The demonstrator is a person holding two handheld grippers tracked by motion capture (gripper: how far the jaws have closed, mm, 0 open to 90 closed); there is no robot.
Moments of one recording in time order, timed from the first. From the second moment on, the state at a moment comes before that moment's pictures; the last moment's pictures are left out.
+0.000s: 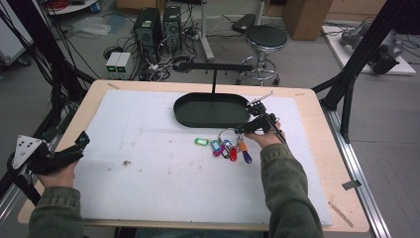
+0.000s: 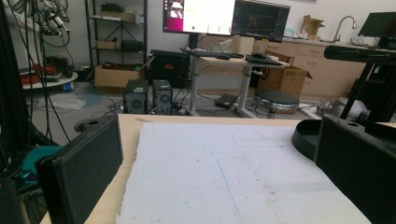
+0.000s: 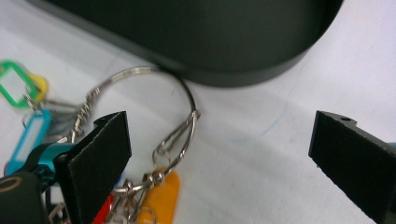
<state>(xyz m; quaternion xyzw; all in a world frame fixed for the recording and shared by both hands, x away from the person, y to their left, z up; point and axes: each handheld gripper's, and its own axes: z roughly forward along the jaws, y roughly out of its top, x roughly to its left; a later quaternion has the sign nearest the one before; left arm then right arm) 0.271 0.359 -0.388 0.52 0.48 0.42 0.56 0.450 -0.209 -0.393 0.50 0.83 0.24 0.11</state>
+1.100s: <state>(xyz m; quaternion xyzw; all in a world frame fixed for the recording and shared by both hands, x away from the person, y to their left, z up) 0.271 0.360 -0.388 0.52 0.49 0.42 0.57 0.470 -0.196 -0.407 0.57 0.80 0.17 -0.05</state>
